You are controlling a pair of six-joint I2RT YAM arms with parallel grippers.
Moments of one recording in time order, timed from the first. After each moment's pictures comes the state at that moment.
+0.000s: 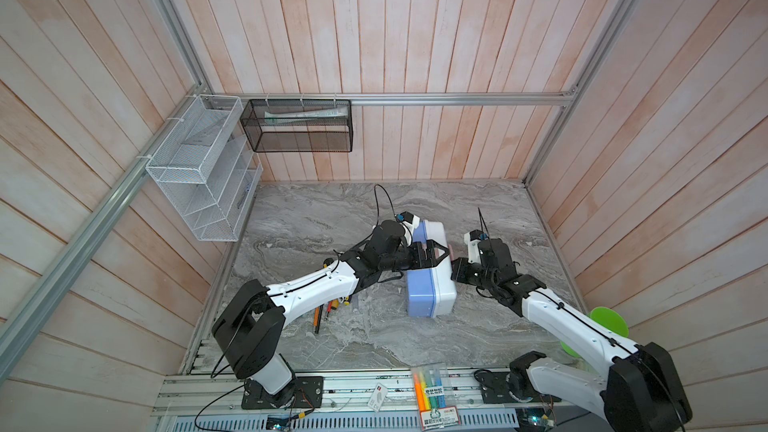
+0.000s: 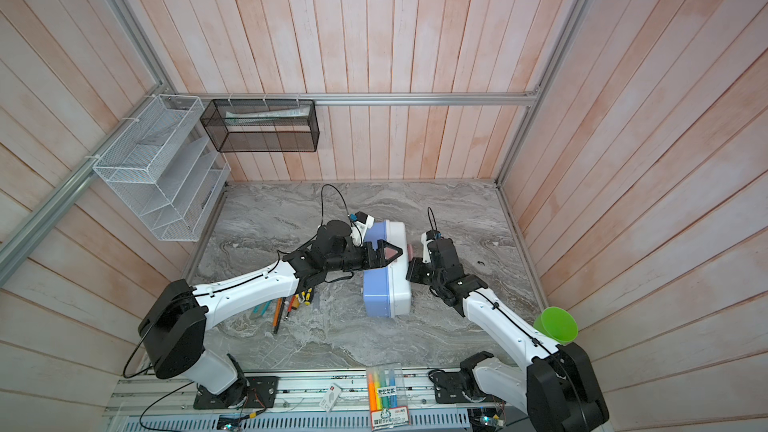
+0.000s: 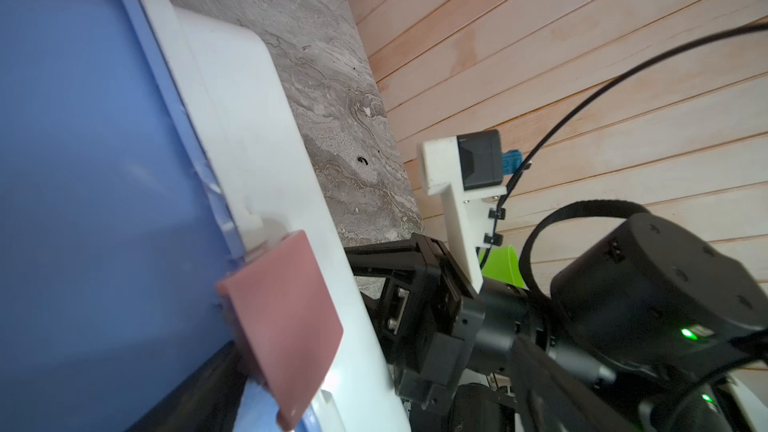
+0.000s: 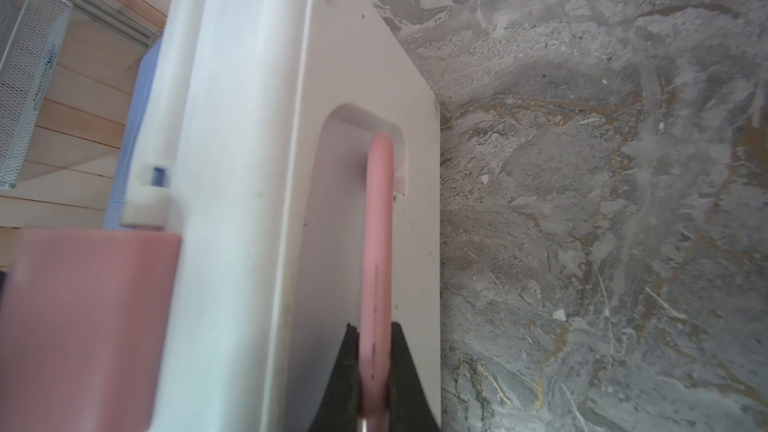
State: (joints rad) left arm -0.83 1.60 1.08 0.11 0.37 -0.86; right arm 0.43 1.12 0.61 -0.19 -0.18 0.60
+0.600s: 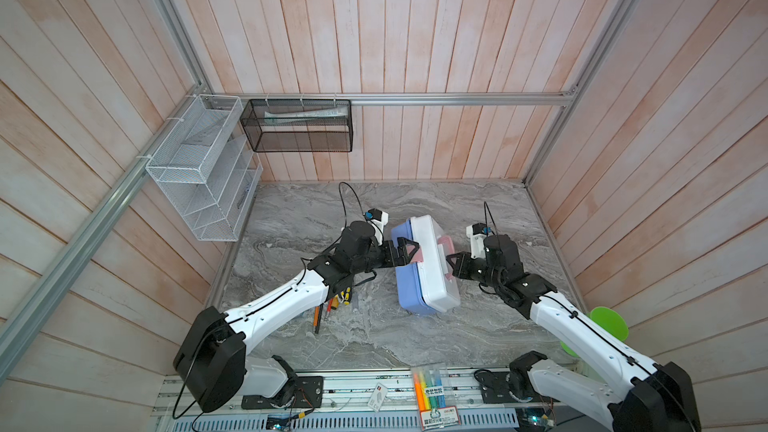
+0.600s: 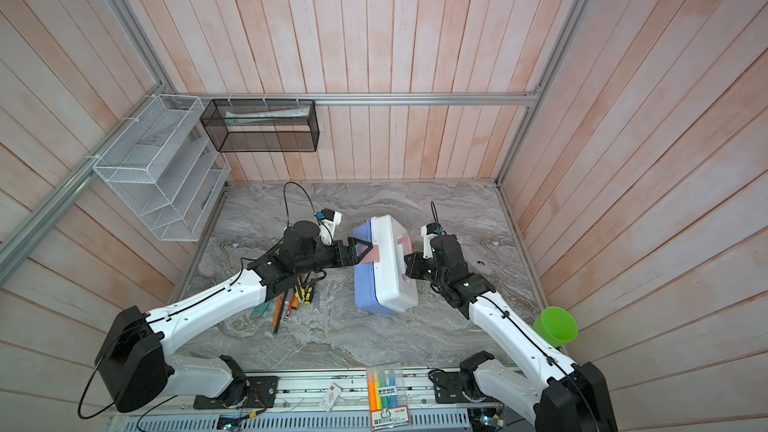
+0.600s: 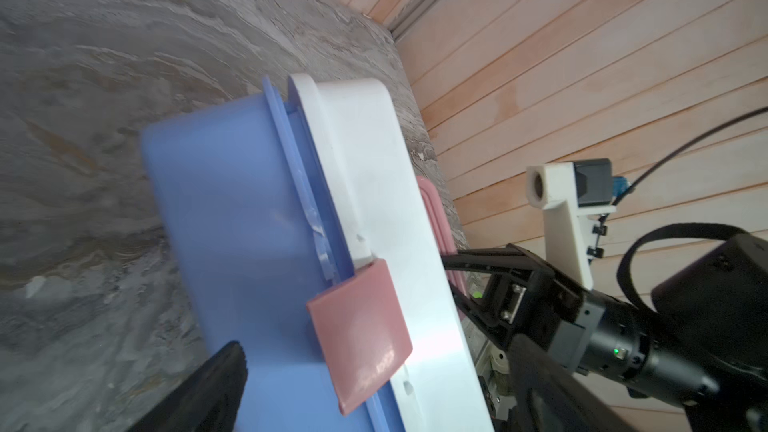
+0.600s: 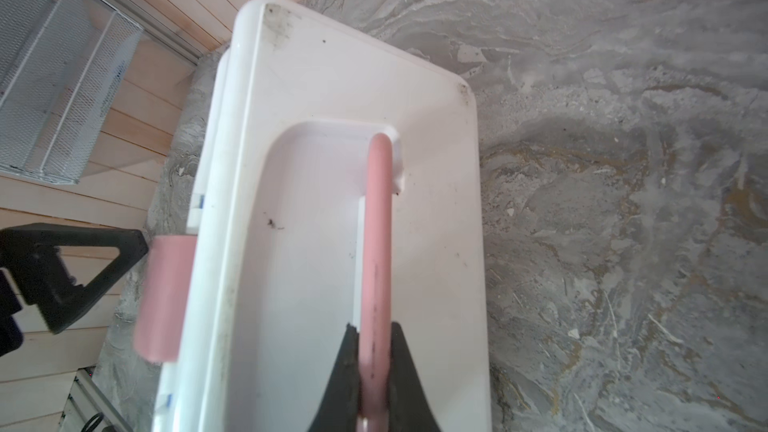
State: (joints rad) left arm -0.70 1.34 0.94 -0.03 0.24 -0.73; right arm 0.46 1.03 0.69 -0.25 -0.17 0.57
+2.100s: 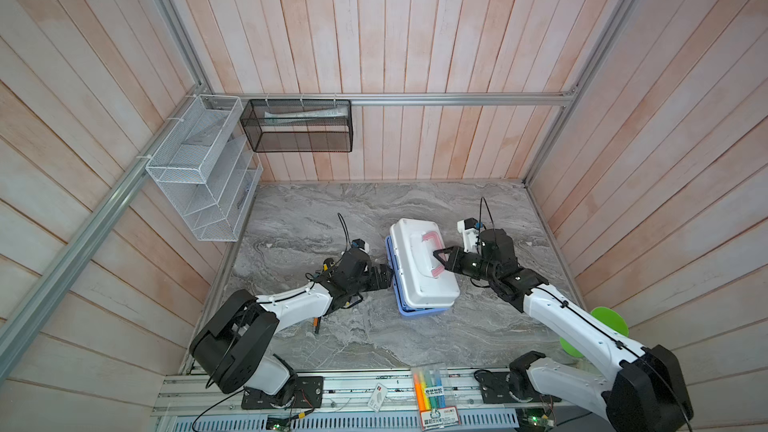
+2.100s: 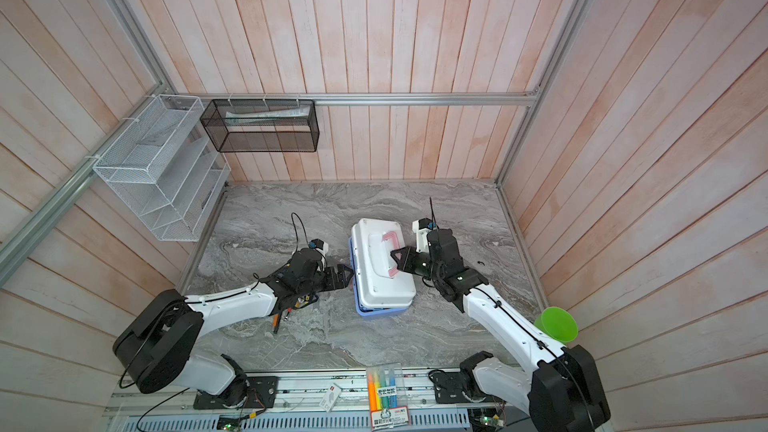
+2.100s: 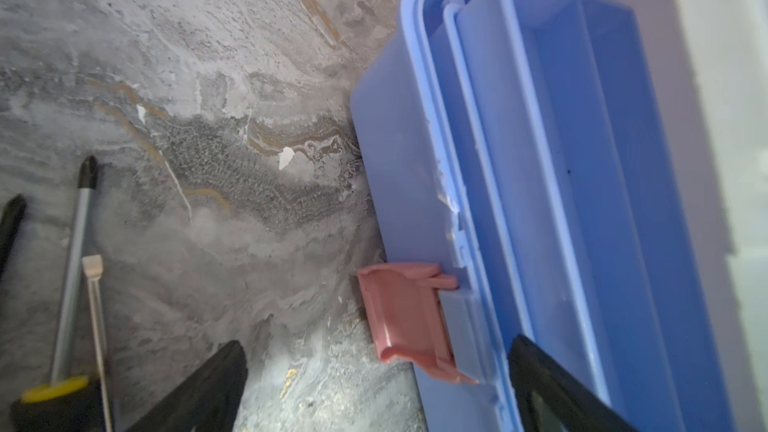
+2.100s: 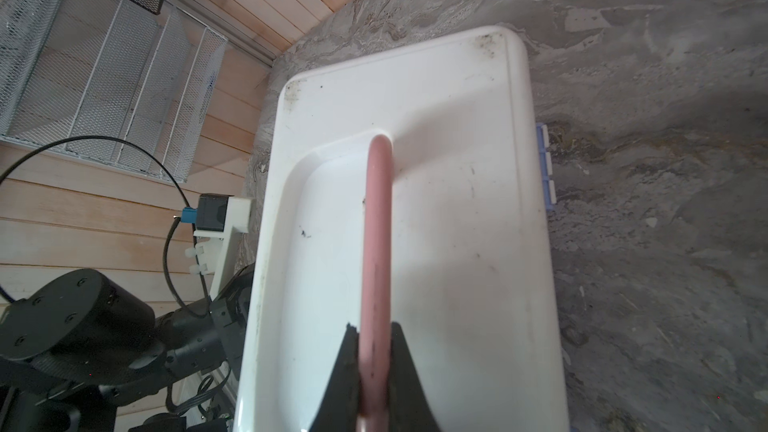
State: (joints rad) left arm -0.66 1.50 0.67 0.11 0.08 -0.69; right arm 0.46 1.12 0.70 -0.11 -0.37 0.71
